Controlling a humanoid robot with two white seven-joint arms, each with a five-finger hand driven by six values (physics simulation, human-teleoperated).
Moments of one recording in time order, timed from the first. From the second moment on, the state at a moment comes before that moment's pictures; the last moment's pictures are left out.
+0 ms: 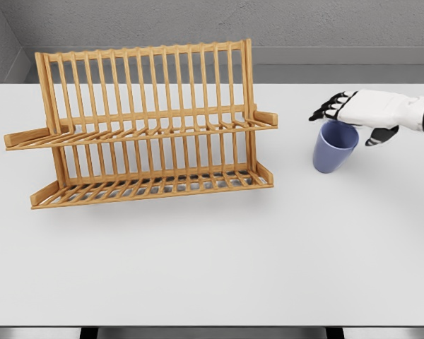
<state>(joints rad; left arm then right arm) 0.06 0.00 -0.10 -0.03 -0.27 -0.20 -0.18 -0.80 -0.86 0.70 -1.33 0.47 -0.59 0.58</state>
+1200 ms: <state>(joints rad) 0.06 0.00 -0.10 -0.03 -0.27 -0.20 -0.18 -0.85 -0.84 0.71 -1.29 0.47 -0.59 0.58</state>
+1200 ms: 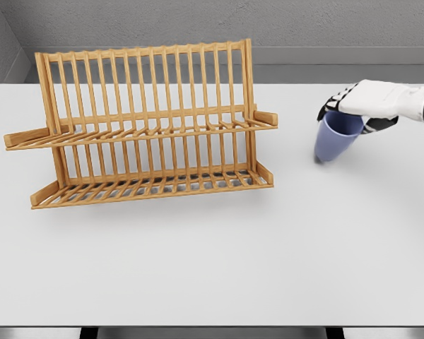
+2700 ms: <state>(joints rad) 0.06 0.00 -0.10 -0.03 -0.27 -0.20 -0.18 -0.94 -0.86 0.59 -1.38 0.47 -0.58 0.58</state>
